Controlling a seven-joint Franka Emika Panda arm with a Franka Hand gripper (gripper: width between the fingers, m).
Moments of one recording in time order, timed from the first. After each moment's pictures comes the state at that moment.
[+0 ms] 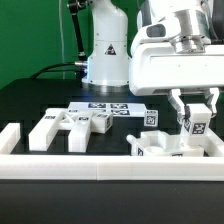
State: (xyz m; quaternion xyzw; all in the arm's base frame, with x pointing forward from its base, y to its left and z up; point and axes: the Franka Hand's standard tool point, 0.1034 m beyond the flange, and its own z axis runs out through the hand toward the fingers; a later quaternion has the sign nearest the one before) arm 0.614 0.103 0.081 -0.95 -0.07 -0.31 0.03
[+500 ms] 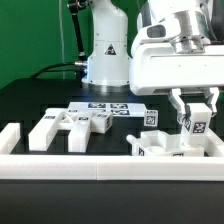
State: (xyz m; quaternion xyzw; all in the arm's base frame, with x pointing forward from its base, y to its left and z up) arm 0.613 0.105 0.081 -0.95 -0.08 -0.30 0.03
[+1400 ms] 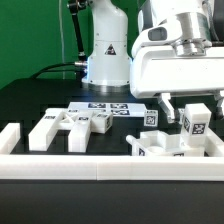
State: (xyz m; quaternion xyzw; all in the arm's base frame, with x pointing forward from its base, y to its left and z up) arm 0.610 0.102 0.077 -0.96 -0.09 -0.28 0.02
